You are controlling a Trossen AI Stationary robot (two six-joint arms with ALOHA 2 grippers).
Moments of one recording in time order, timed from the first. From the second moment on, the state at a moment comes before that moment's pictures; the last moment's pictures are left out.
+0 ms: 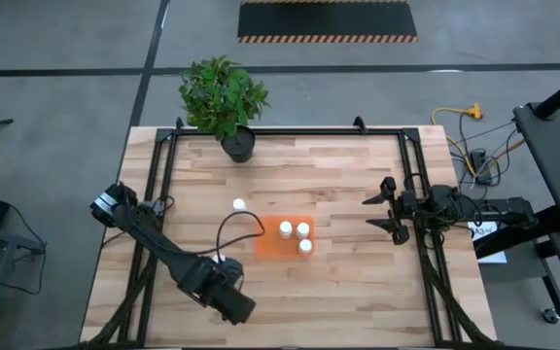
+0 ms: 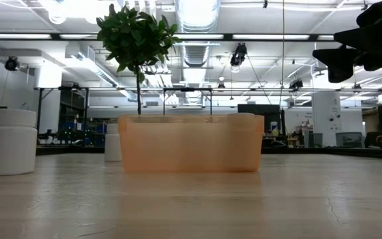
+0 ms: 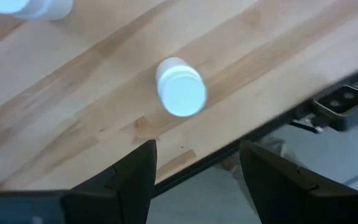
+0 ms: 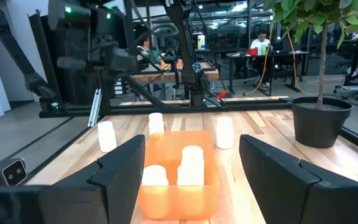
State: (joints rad) left arm -0.64 1.76 1.59 -1.12 0.08 -1.72; right arm 0.02 0.01 0.01 0.06 -0.08 0.10
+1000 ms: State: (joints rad) left arm -0.62 1.76 1.46 -0.95 0.08 -1.72; right arm 0.02 0.01 0.01 0.06 -0.08 0.10
